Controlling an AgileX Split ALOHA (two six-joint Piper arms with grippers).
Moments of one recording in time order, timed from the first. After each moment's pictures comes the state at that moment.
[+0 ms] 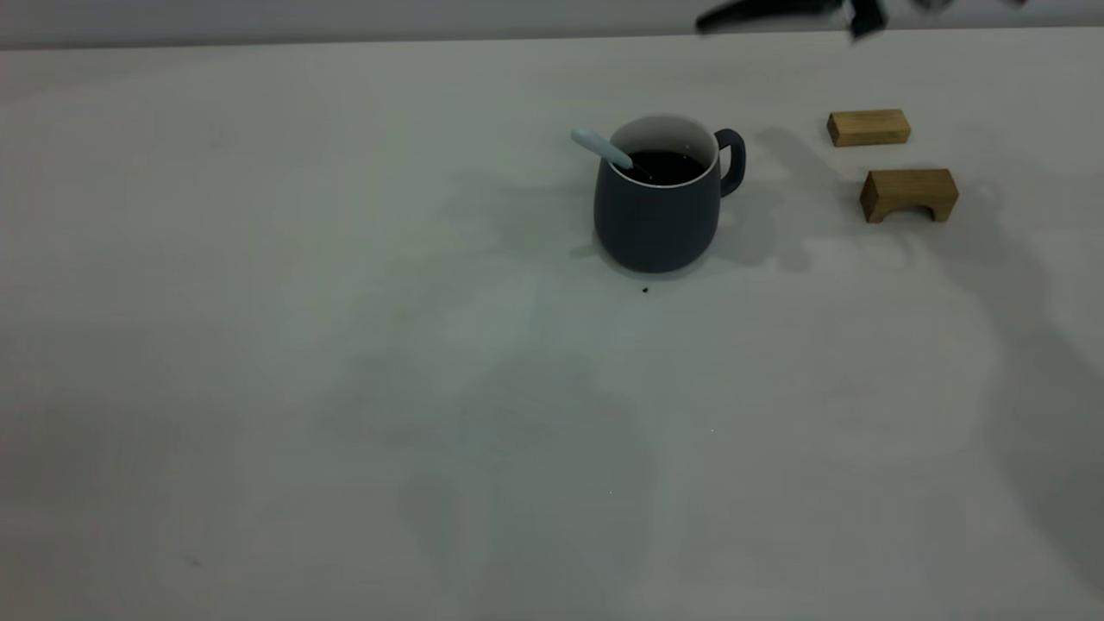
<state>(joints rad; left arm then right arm) 0.11 -0.02 -0.50 0.03 1.16 -0.09 0.05 2.33 -1.65 1.20 1.16 0.06</state>
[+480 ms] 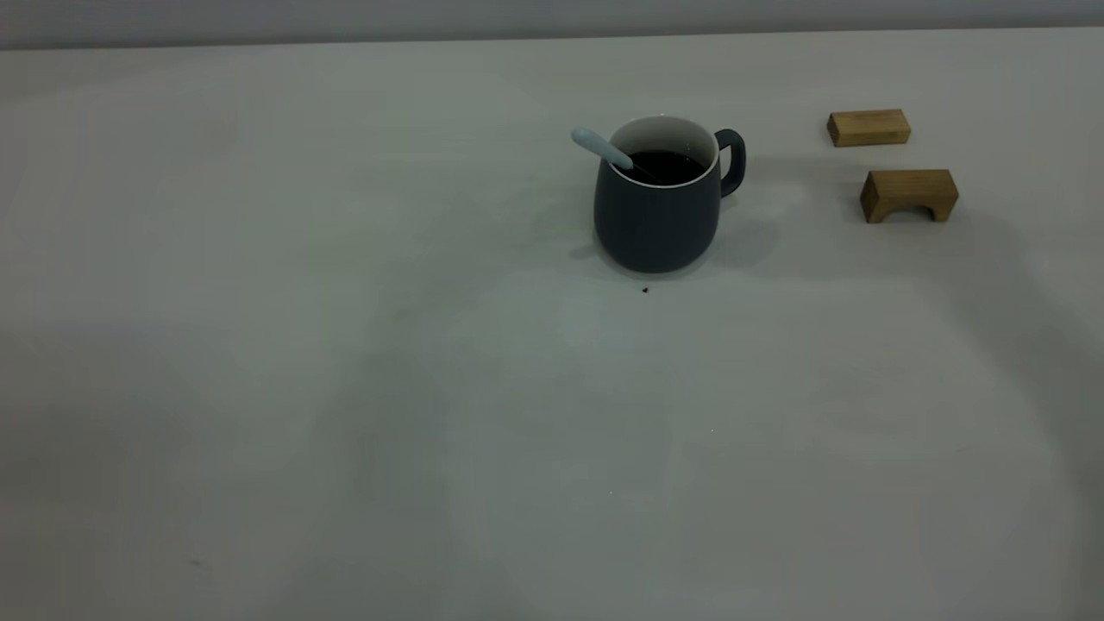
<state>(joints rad) 0.11 -0.02 -0.50 0.03 1.16 -0.09 0.08 1.88 -1.65 0.71 1.21 -0.15</state>
